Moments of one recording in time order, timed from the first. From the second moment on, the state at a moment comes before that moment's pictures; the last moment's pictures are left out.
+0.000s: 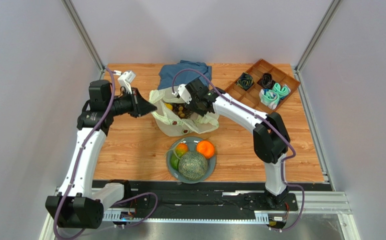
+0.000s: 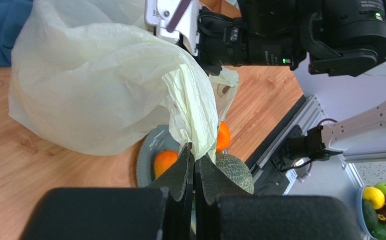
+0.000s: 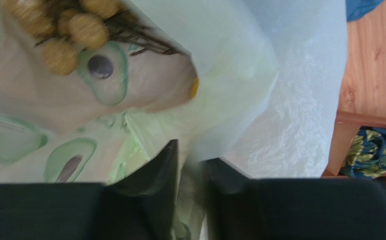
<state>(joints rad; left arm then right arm) -0.02 1.06 1.10 -0.56 0.85 -0.22 0.74 1.96 1.67 -0.68 0.18 -0.41</state>
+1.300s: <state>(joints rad) -0.38 1.24 1.30 -0.74 0.83 0.15 0.48 1.30 1.34 -0.58 -0.33 -0.41</state>
